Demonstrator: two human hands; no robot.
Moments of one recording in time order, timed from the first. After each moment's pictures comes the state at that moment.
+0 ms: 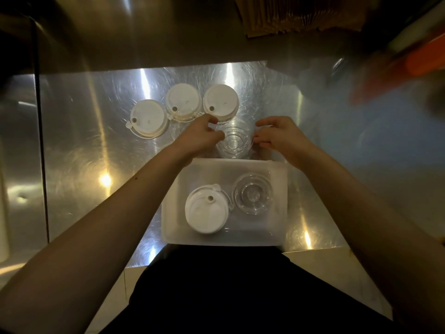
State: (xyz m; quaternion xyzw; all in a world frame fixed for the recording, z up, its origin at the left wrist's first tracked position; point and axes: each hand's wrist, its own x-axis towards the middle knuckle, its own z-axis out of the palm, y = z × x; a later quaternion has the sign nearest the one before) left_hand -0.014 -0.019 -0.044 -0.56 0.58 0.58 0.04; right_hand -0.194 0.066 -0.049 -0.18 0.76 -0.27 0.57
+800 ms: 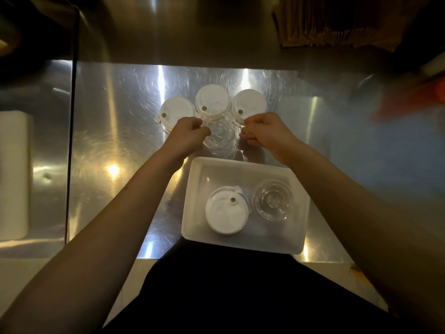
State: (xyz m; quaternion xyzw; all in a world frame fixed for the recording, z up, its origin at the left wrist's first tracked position) left_hand 0.055 -0.035 -0.039 -0.64 0.51 0.57 -0.06; right_hand -0.132 0.011 -0.062 -0.28 0.75 -0.25 0.55
